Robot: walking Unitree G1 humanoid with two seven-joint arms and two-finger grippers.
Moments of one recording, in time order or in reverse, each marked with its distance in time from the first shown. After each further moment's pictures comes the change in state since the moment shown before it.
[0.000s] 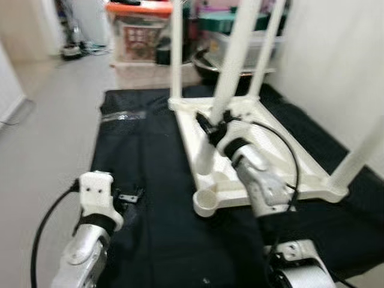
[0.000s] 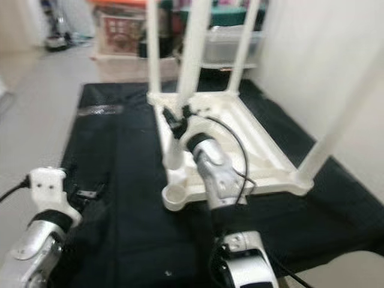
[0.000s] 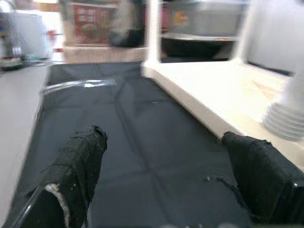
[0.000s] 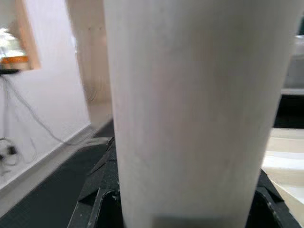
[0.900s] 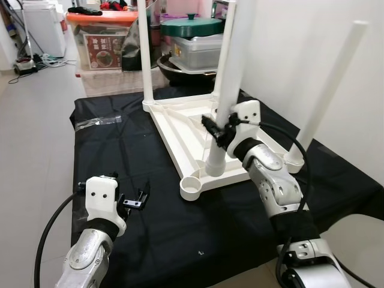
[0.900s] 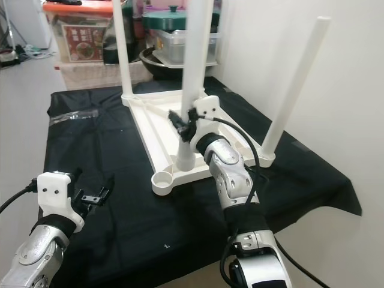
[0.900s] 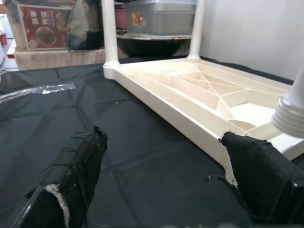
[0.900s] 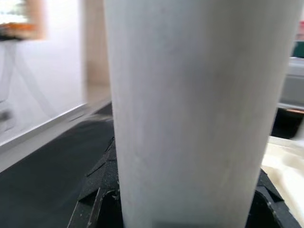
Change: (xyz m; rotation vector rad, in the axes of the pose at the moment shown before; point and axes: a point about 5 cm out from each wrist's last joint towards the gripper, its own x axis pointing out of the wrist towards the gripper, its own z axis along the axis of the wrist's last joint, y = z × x) left arm -0.001 0.003 -0.004 0.034 0.020 0.011; right arm -0.003 0.011 -0.001 -0.130 0.046 0.254
